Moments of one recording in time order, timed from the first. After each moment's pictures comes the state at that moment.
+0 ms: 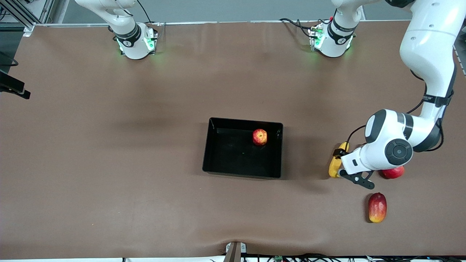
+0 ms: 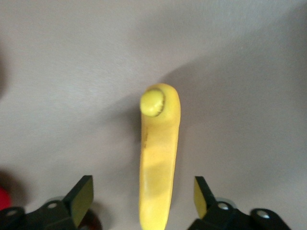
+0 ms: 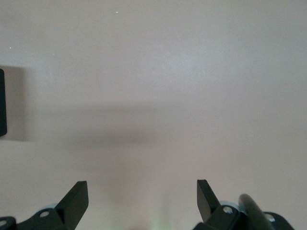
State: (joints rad) left arm 0.24 0.69 -0.43 -1.62 0.33 2.09 0.17; right arm -0.05 0.03 -0.11 -1.49 0.01 1.48 -0.15
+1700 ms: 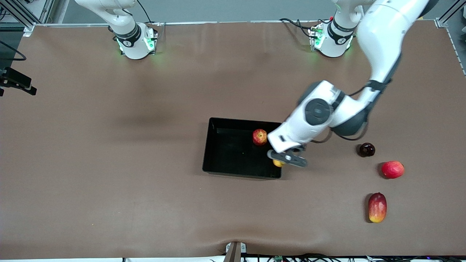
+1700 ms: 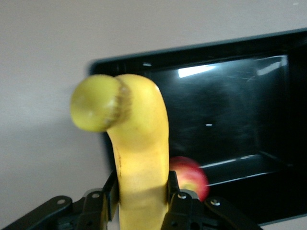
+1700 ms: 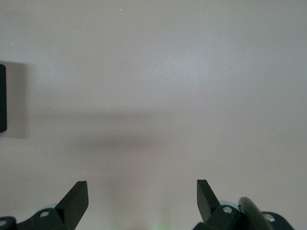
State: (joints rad) left arm -0.04 0.66 -0.65 -1.52 0.32 2.10 -0.48; right arm -0.05 -0.02 -0.10 -1.56 0.01 1.51 -0.16
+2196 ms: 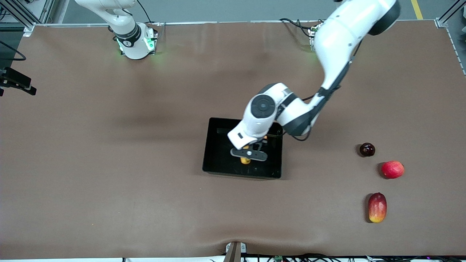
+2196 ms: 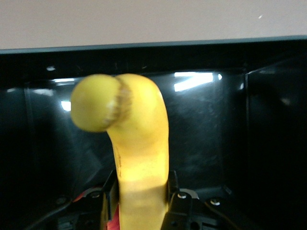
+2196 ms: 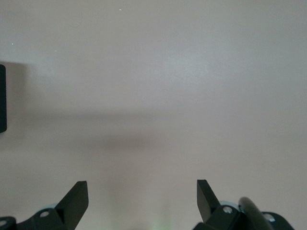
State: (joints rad) left arm -0.40 0.82 -0.41 -1.35 0.32 2.24 -0.69; right arm -0.05 -0.02 -0.10 -1.56 0.01 1.51 -0.16
